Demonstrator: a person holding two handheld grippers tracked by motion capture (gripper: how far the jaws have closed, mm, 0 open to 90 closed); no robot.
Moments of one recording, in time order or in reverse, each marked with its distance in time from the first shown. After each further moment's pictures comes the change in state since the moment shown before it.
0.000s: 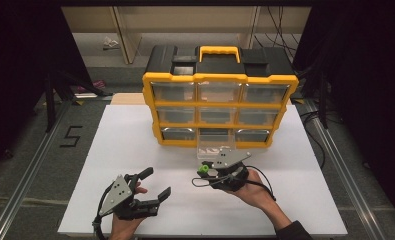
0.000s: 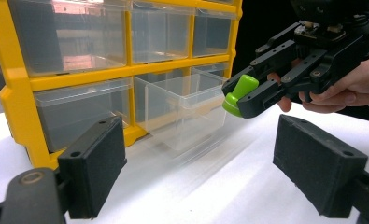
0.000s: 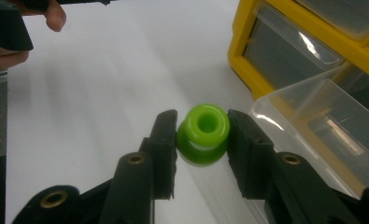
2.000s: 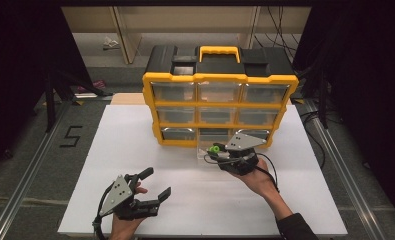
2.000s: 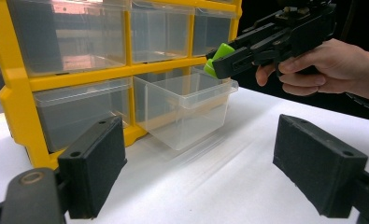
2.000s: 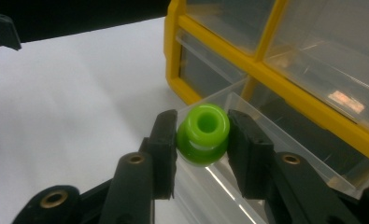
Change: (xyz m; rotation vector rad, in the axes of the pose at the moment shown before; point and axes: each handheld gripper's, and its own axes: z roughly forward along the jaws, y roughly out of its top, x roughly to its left) left arm 0.000 0.000 0.000 0.001 0.000 0.004; right arm -0.039 0.000 -0.010 -0.095 -0.145 0.102
